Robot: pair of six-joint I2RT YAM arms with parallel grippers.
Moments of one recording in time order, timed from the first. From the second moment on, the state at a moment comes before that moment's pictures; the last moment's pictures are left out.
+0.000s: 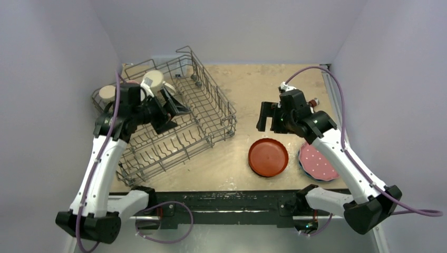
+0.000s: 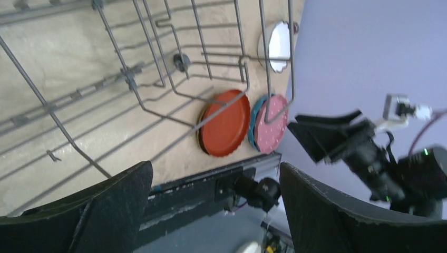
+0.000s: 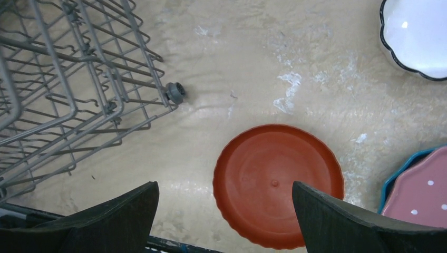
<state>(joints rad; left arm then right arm) -0.16 1.10 1.31 -0.90 0.43 -0.85 0.49 1.13 1.21 -0.89 0.07 0.49</state>
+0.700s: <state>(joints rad) -0.23 0.96 1.31 -0.91 0.66 -0.88 0.20 1.21 0.96 -0.87 0.08 0.55</state>
